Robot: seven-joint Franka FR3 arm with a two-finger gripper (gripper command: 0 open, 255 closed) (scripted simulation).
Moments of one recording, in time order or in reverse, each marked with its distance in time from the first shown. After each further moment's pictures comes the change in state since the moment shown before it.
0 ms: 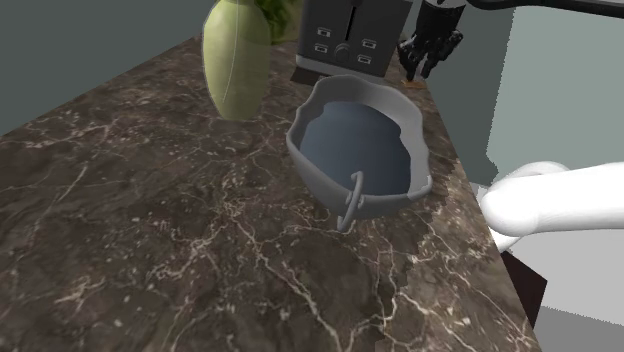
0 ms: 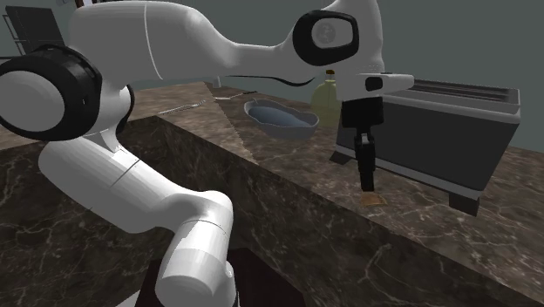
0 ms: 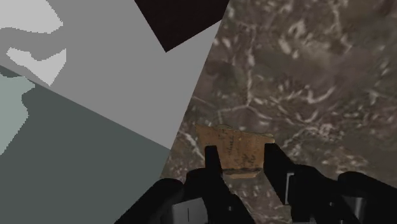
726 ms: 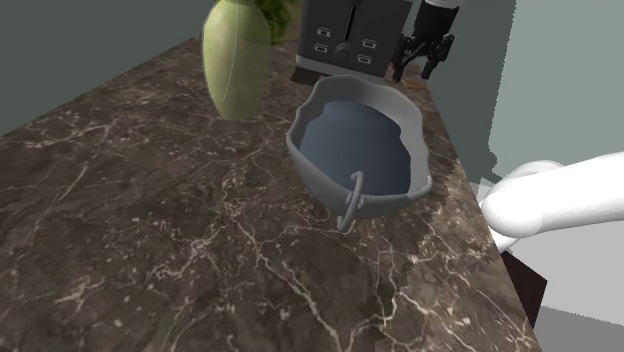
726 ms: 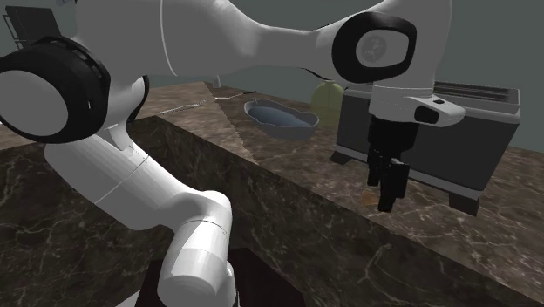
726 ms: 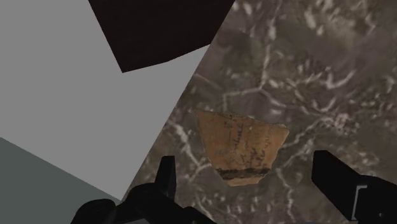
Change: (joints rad) arm 0.043 0.123 -0.213 0.041 0.148 0.011 -0.256
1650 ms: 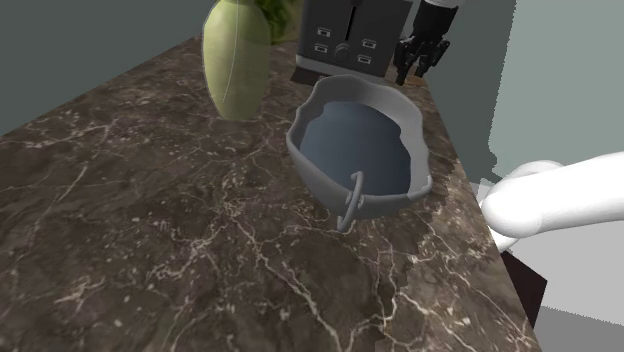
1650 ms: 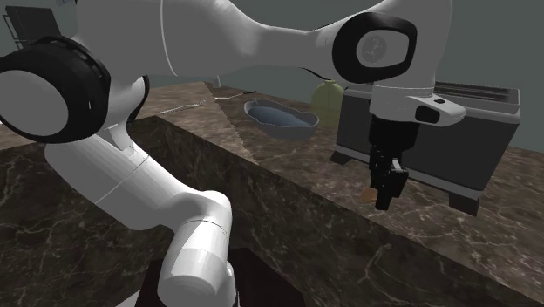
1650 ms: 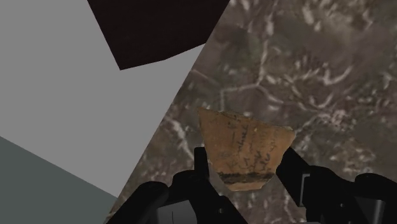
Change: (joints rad) arm 0.001 0.001 -0.001 0.001 0.003 0.010 -0.004
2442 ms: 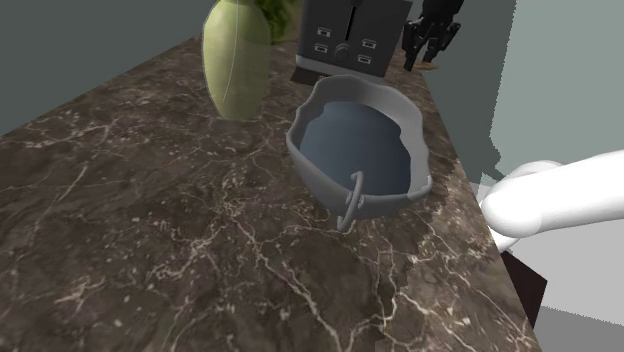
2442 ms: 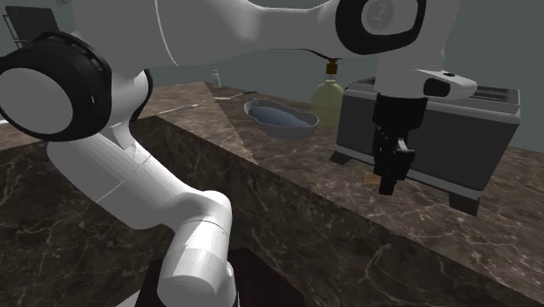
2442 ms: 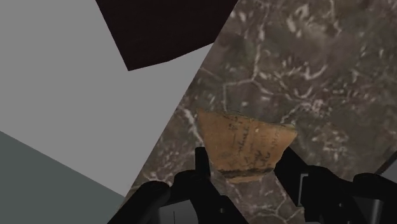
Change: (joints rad) arm -0.005 0.019 -0.002 0.113 -0.006 -0.101 -0.006
